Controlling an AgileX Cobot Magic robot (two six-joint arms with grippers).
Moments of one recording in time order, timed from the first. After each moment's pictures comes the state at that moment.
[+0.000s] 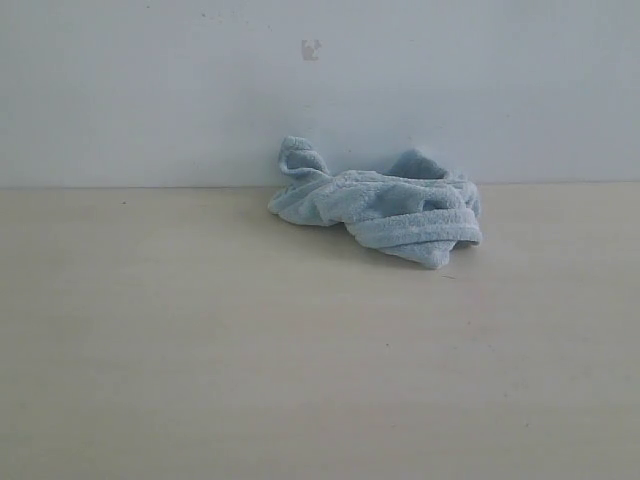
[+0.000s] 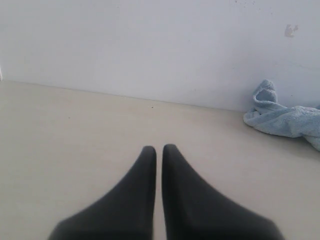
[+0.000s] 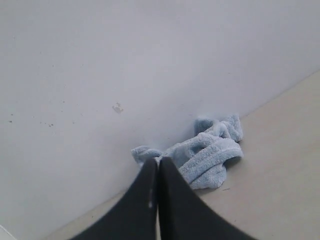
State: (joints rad) left arm 0.10 0.00 0.00 -0.15 0.18 0.00; right arm 0.14 0.01 -0.01 0.37 0.00 0.31
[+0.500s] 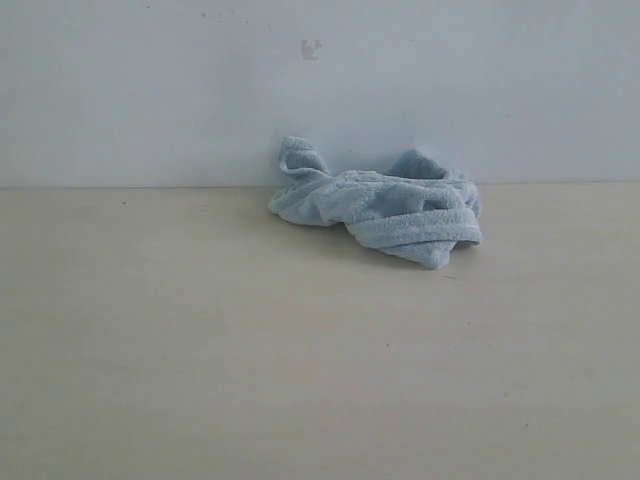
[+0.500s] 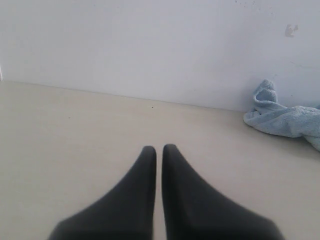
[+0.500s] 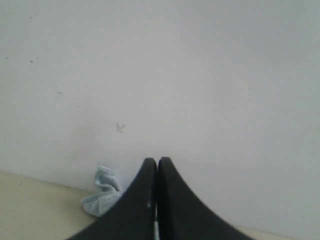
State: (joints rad) left arm 0.10 0.00 0.00 -0.15 0.18 0.00; right arm 0.18 0.00 -0.37 0.36 0.26 -0.41
